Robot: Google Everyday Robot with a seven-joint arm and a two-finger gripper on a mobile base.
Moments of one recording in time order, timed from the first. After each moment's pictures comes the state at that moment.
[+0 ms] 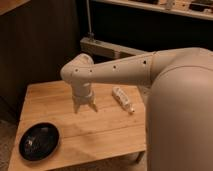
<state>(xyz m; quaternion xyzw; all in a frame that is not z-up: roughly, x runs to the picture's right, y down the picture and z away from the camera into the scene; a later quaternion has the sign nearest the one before) -0.102 0.096 0.704 -0.26 0.23 0.64 0.68</state>
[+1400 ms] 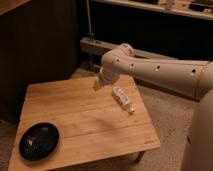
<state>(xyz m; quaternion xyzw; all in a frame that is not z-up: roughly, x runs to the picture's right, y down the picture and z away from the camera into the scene) -0.009 -0.027 0.750 -0.21 -0.01 0.54 0.81</state>
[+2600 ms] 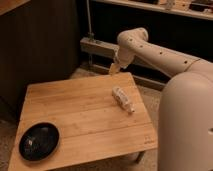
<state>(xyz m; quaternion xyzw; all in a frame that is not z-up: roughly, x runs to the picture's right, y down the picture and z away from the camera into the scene) 0.090 -0.119 0.825 -0.21 0.01 0.47 0.86</state>
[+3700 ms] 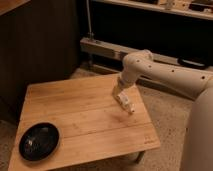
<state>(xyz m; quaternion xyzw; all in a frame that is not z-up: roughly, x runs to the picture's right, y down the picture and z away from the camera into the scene) 0.078 0.011 0.811 -0.25 0.00 0.43 0.87</state>
